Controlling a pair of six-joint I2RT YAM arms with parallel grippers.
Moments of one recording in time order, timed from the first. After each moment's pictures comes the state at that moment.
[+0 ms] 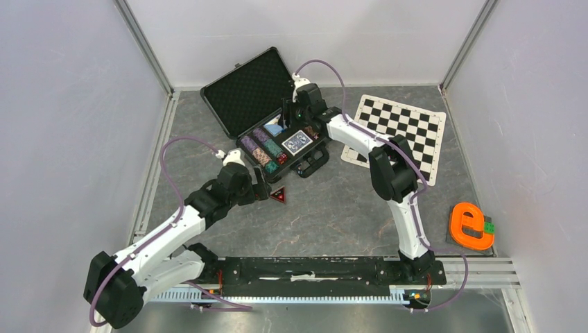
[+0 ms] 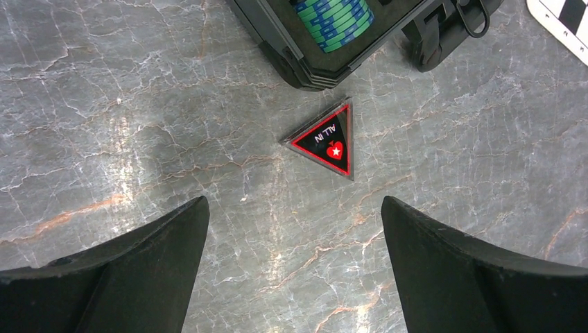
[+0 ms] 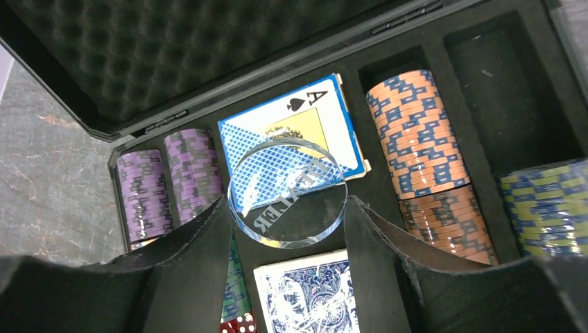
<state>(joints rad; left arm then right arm) -0.60 0.94 0.59 -0.42 -0.20 -0.70 0.60 2.21 1.85 -0.20 -0.05 0.35</state>
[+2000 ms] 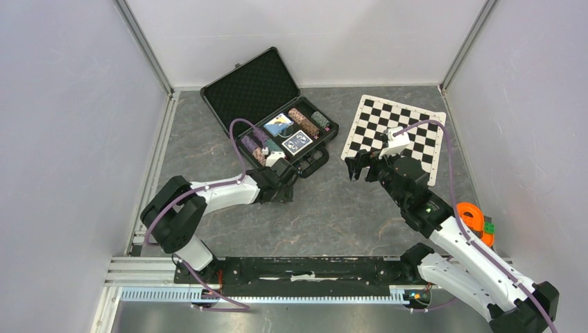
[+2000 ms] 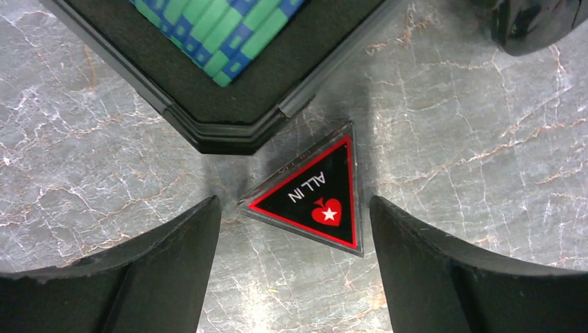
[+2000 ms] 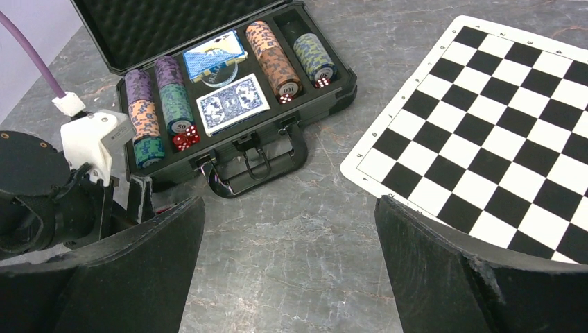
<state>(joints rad) -0.79 1.59 0.84 -0.37 -0.38 -0.67 0.60 0.77 0.65 -0.08 0.22 0.24</state>
